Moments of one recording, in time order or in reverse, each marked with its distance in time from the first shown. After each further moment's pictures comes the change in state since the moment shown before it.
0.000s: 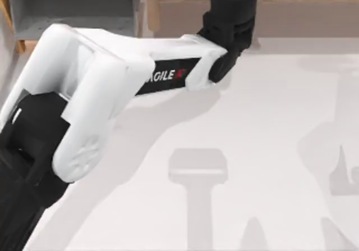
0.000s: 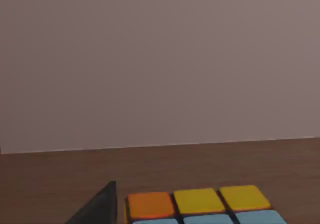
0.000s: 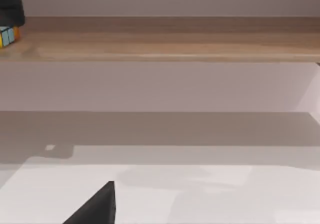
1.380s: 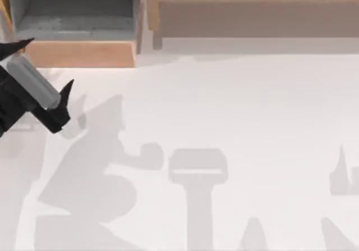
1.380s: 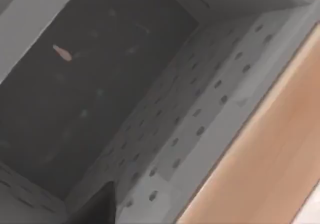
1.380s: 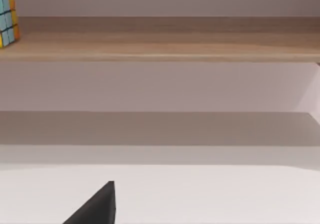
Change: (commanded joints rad) left arm 0.787 -0.524 -1.347 0.561 1.057 0.807; right arm 0.000 0.000 0.000 0.000 0.000 0.000
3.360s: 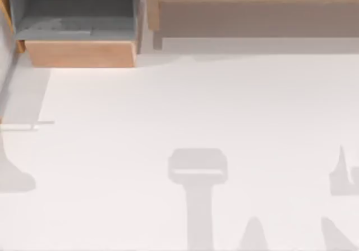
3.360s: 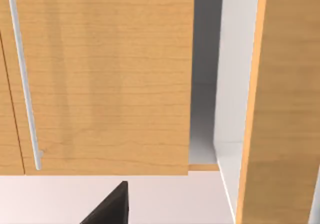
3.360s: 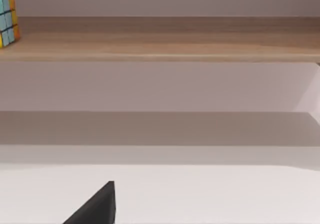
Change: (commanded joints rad) left arm 0.589 0.055 -0.018 0.183 0.168 0.710; right arm 0.000 0.000 0.000 0.000 0.000 0.000
